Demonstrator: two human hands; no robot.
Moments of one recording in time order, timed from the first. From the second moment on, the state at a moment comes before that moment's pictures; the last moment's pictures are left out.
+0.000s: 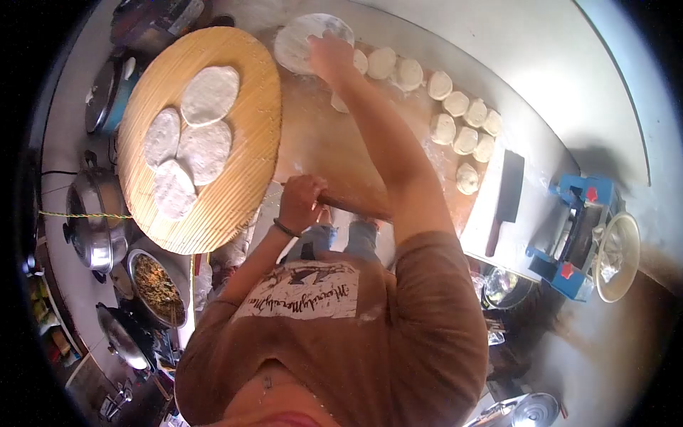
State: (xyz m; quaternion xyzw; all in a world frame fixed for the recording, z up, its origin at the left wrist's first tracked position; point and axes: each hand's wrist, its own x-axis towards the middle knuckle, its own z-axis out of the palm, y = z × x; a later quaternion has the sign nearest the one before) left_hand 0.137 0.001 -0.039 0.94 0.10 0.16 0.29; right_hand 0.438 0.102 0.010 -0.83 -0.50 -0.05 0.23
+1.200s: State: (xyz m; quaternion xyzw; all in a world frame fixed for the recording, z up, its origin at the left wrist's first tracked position) left_hand 0.122 -0.002 -0.036 0.95 0.19 0.16 0.18; right_hand 0.402 -0.247 -0.036 -0.85 -0.33 -0.10 0.39
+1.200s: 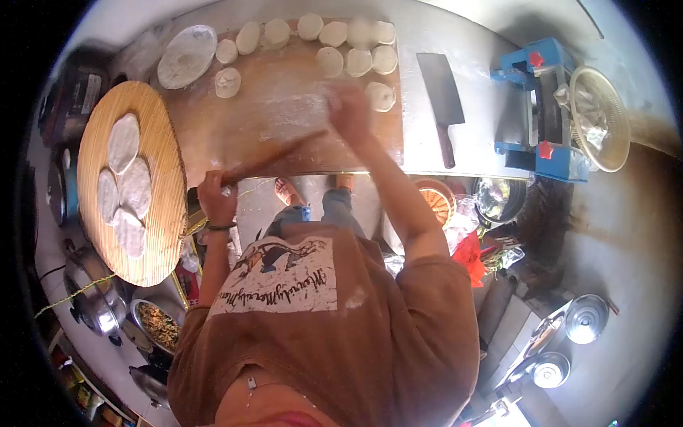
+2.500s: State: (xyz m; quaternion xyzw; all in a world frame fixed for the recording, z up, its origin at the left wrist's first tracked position) left_hand 0.163 0.028 -0.075 0.92 0.31 0.21 0.12; right_hand 0.389 -0.217 -0.053 -0.81 -0.33 0.20 0.44
